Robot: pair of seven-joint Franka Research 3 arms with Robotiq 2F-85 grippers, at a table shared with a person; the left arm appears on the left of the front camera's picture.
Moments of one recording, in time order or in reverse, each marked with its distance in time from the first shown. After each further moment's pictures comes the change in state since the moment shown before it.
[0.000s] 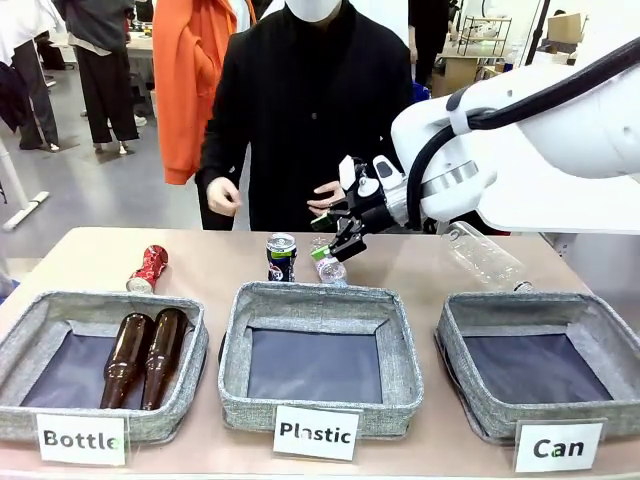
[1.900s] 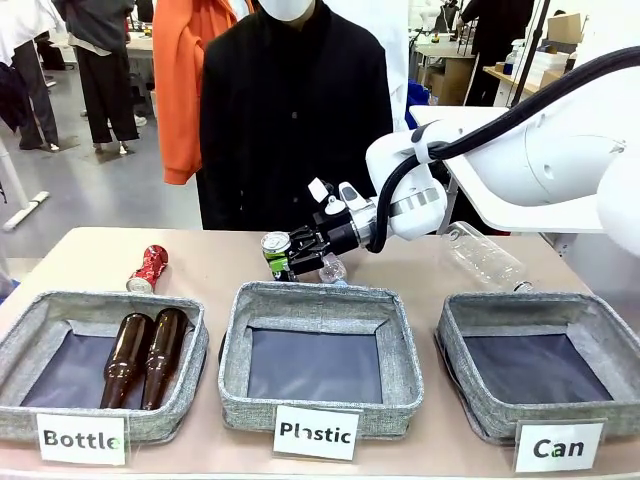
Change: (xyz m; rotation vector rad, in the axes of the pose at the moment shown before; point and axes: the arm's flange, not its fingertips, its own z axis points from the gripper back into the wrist) left arm 0.019 0.032 -0.126 0.035 0.209 0.022; right arm -0.008 -0.007 -0.076 0.241 -0.197 -0.137
